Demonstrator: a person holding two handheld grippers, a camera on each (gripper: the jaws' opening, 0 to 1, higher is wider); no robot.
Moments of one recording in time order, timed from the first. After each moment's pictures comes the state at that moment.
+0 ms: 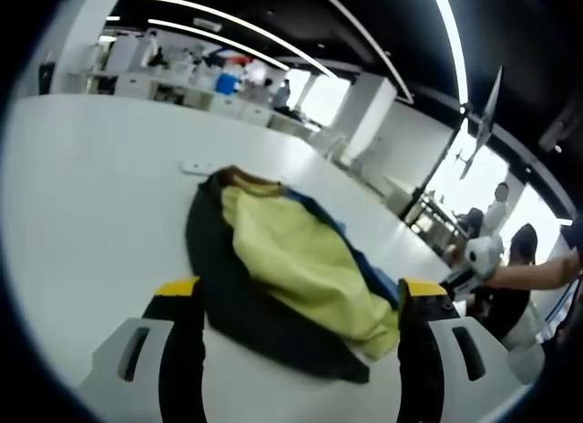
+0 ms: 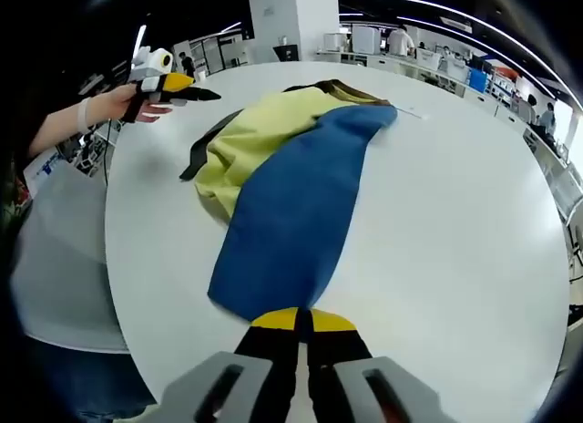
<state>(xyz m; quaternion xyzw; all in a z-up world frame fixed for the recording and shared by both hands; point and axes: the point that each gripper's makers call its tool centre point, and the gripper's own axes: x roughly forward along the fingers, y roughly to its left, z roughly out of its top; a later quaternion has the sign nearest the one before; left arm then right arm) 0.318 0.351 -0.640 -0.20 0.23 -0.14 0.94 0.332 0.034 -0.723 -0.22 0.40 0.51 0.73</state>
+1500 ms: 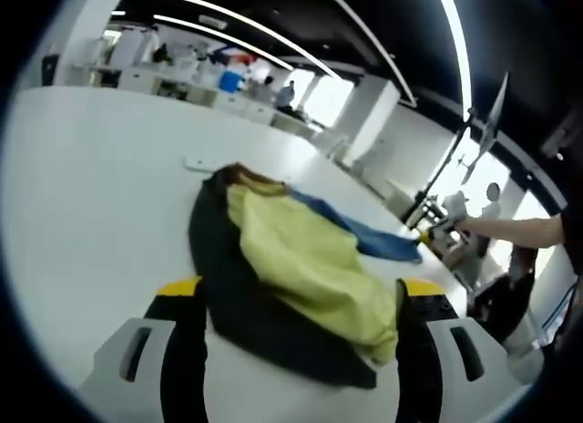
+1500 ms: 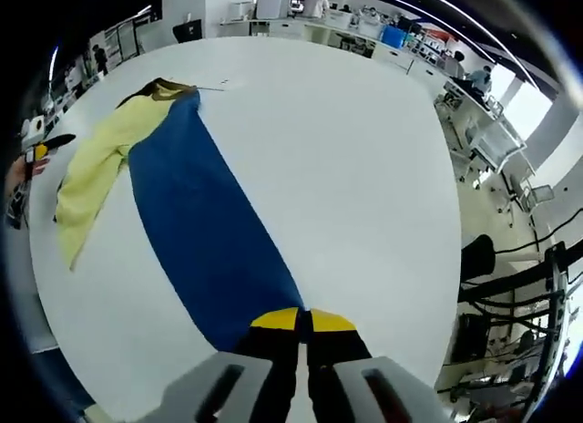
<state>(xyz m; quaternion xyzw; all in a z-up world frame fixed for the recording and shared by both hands) 0.327 0.356 -0.650 -0.22 0.23 -0.14 0.94 0.550 -0.112 -0.695 -0.27 0.47 0.31 0.78</state>
